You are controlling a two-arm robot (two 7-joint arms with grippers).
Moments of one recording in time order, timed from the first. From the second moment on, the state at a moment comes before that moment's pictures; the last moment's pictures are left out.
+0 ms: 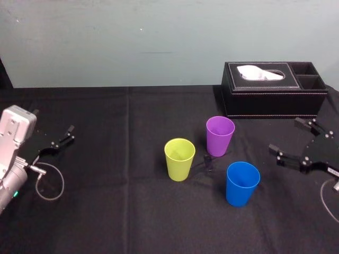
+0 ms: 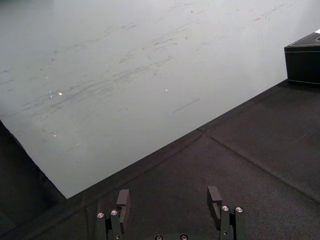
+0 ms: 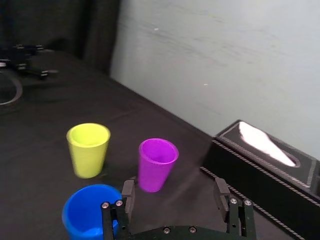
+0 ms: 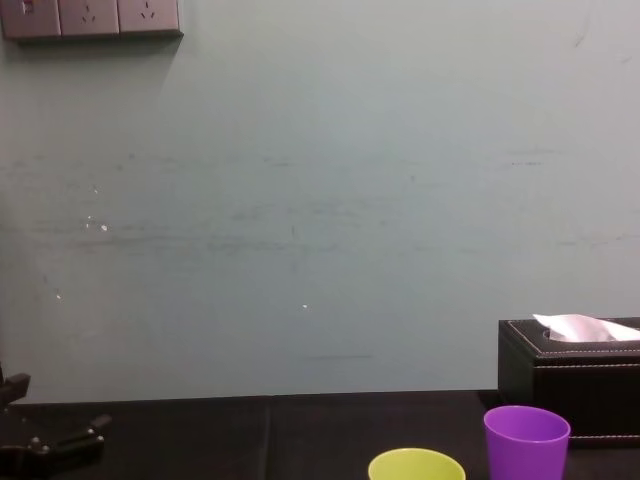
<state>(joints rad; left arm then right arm) -0.20 0.60 0.45 -1.41 -0.25 -0.12 0.03 -0.09 0.87 -0.16 -1.72 0.50 -0.10 0.41</state>
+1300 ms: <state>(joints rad) -0.20 0.60 0.45 -1.41 -0.25 -0.12 0.03 -0.17 0.84 -0.19 -1.67 0.49 -0.10 0.64</state>
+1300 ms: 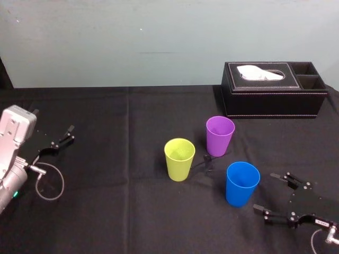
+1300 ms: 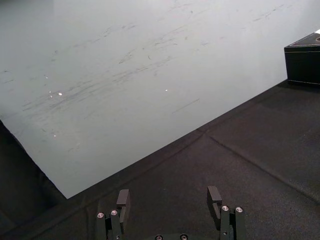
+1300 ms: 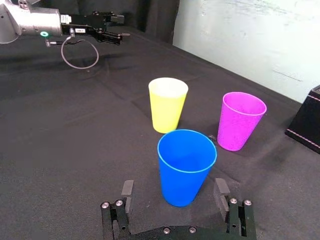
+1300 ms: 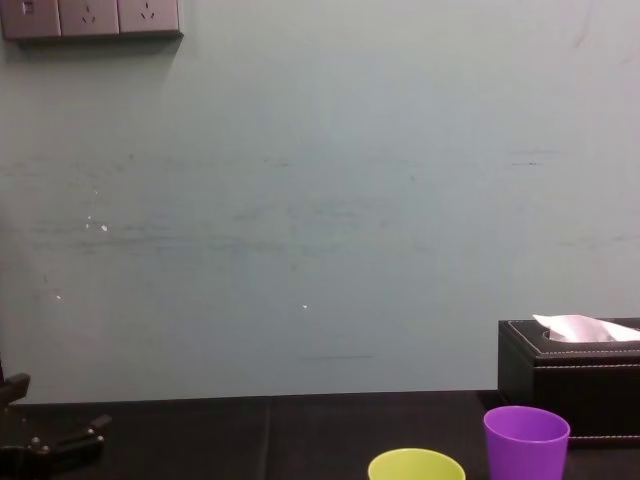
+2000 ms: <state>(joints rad) -0.20 0.60 0.45 -1.41 -0.25 -0.12 0.03 -0.12 0.80 -0.23 -1.62 0.51 -0.10 0.66</state>
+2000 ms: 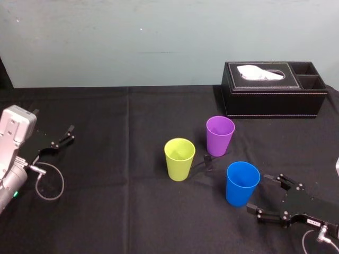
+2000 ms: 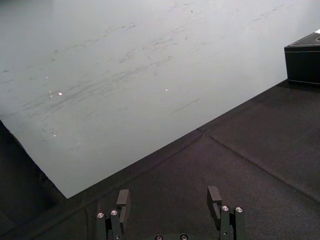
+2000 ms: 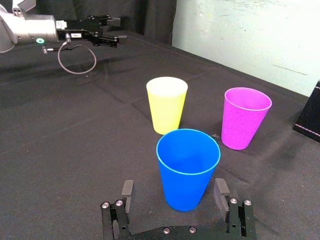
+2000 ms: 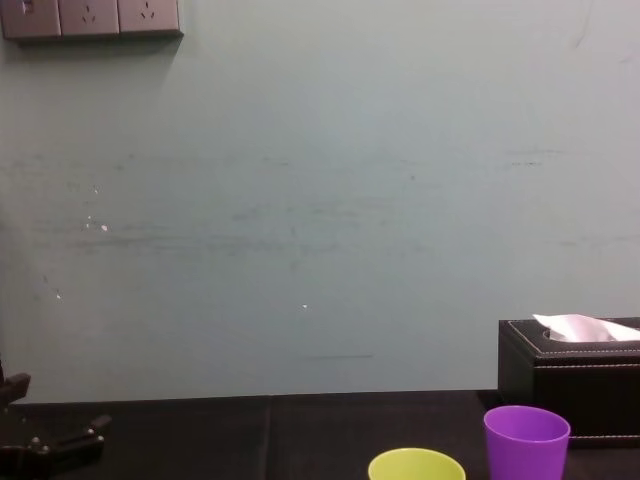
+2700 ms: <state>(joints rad) -0.20 0.60 0.45 -1.41 -0.25 -0.12 0.03 -0.08 0.76 -0.25 -1.57 0.53 -0.09 0.66</state>
